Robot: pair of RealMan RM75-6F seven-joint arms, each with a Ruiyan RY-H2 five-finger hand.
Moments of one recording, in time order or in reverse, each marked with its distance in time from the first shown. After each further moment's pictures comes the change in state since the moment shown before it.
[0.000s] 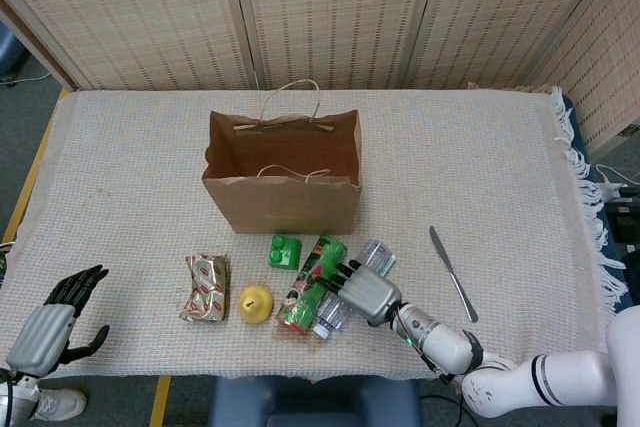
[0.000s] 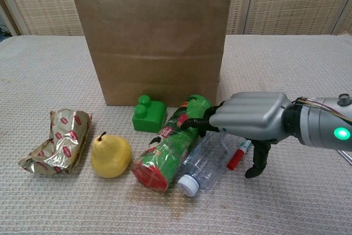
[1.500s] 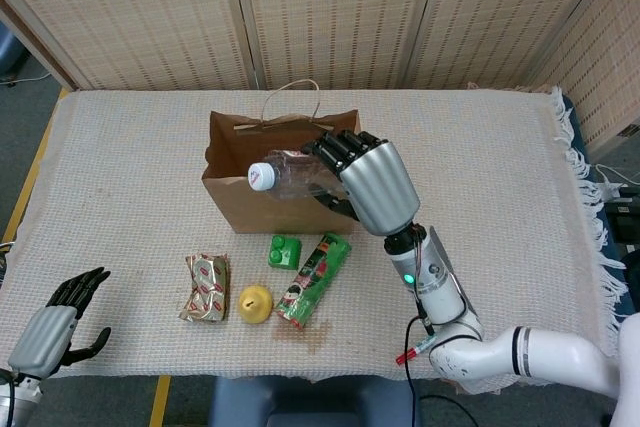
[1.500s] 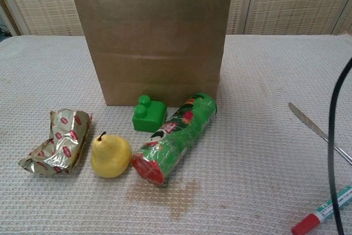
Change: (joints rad) left arm 0.001 0.002 0.005 -0.014 -0.003 -0.008 0.006; right arm -0.013 -0.085 0.493 0.096 -0.431 0.617 0.342
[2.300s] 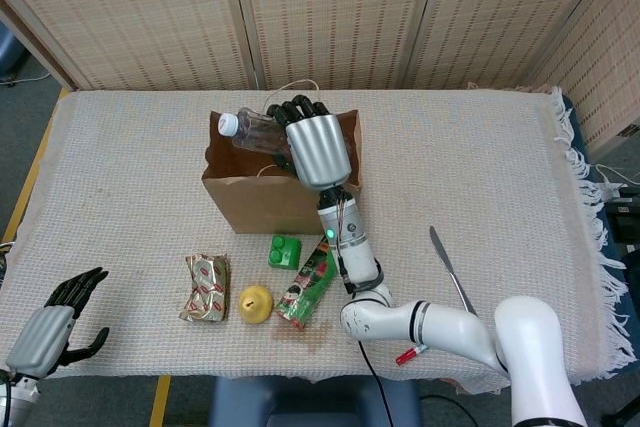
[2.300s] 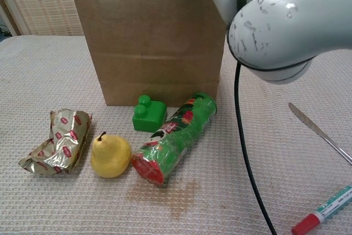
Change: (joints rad) left arm -0.003 0.010 0.001 0.001 -0.003 -0.008 -0.032; right arm 0.272 -0.368 0.150 0.466 0.342 -0.105 -0.122
